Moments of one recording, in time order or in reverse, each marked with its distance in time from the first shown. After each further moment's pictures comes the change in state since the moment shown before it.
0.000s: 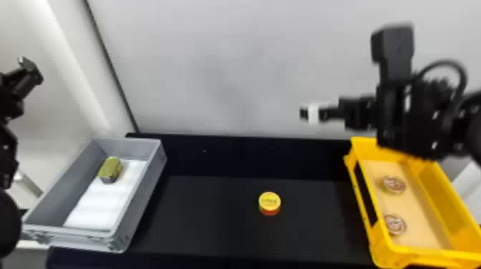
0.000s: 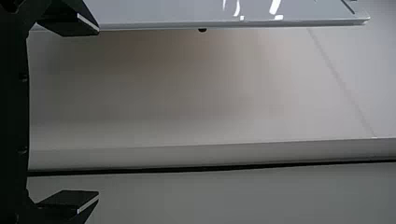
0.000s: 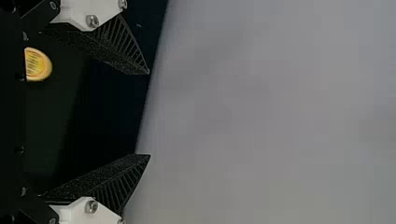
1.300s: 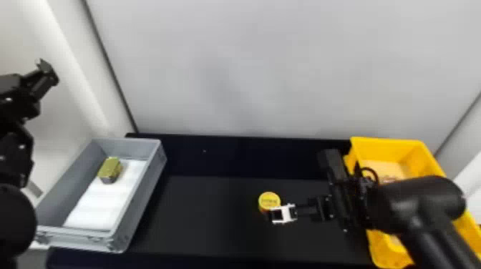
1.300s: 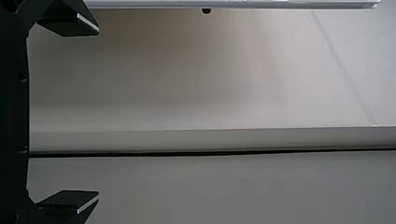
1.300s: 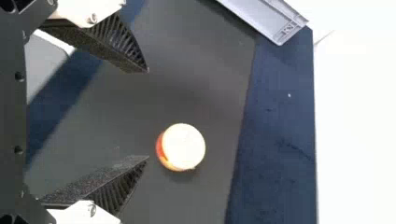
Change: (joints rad) left arm 0.000 -0.015 -0.024 0.041 0.010 -0.058 -0.020; right arm 0.064 -0.010 0.213 0.683 0.399 -0.345 0.777
